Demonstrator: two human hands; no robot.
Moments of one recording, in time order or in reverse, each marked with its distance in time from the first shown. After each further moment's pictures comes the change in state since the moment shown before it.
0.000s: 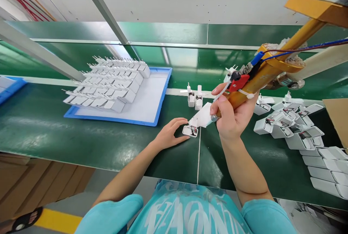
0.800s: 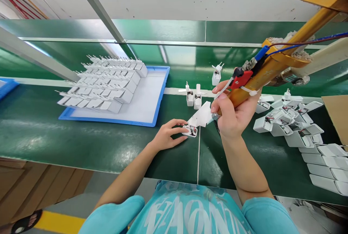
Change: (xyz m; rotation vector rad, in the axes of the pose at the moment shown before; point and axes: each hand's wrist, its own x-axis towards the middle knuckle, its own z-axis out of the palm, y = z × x) left_hand -0.001 -0.003 -0.003 -0.039 0.073 0.213; right_hand 0.005 0.008 -0.001 0.035 0.021 -0.094
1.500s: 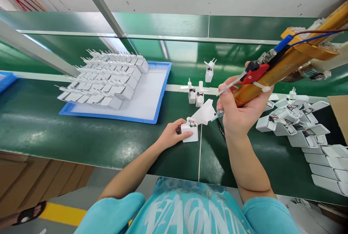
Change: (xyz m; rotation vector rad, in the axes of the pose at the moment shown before) left_hand 0.003 0.012 0.012 -0.470 -0.111 -0.710; right_hand 0.003 -0.001 0.002 -0.027 0.024 0.096
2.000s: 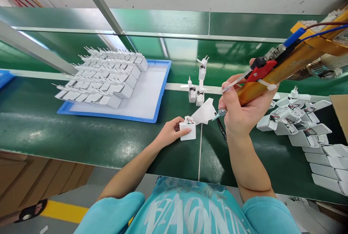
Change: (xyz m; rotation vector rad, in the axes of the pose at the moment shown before) left_hand 0.001 -0.006 -0.004 -0.099 0.031 -0.119; right_hand 0.002 -0.002 0.000 -0.013 0.029 -0.042
